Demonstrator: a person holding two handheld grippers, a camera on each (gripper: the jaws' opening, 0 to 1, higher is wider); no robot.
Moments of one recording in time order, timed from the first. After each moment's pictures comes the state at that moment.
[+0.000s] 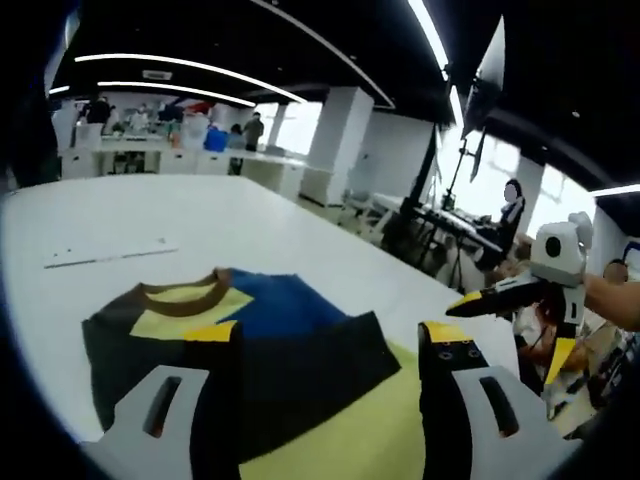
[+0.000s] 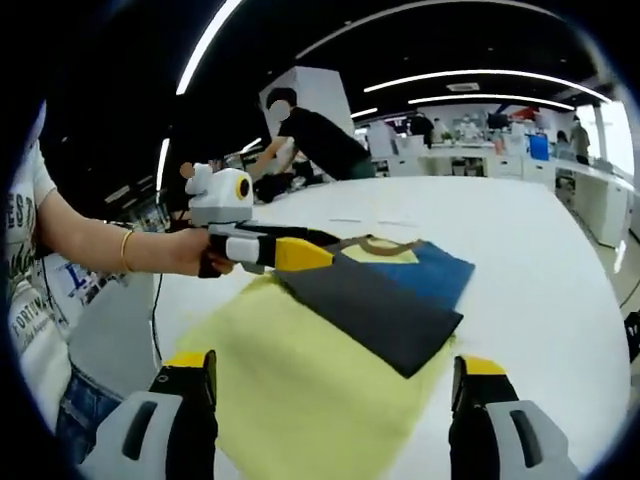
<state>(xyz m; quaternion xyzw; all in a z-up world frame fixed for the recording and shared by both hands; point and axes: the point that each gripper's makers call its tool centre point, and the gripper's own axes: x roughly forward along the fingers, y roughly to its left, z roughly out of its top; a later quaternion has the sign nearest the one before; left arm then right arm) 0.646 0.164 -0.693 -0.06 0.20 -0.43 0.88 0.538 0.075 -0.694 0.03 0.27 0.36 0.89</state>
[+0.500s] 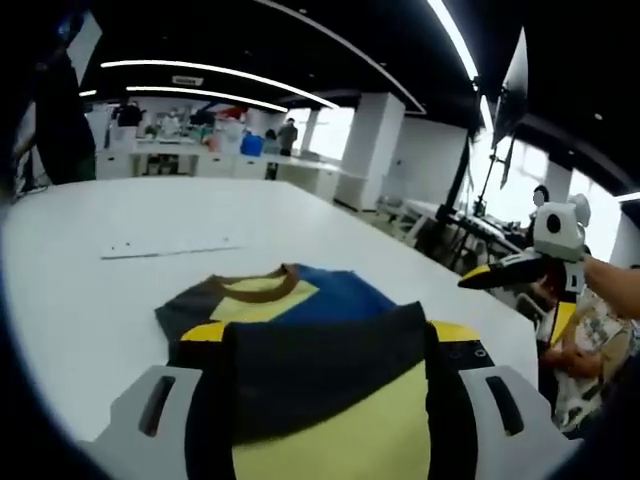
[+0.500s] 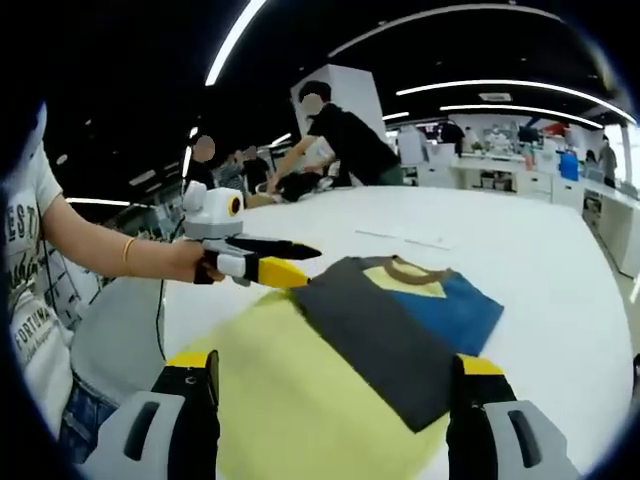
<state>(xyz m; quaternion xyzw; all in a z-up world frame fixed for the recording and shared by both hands) 0.657 0.242 -0.690 -0.06 0.20 -0.37 0.91 0.561 0.110 -0.680 0.00 0.26 0.41 0.87</state>
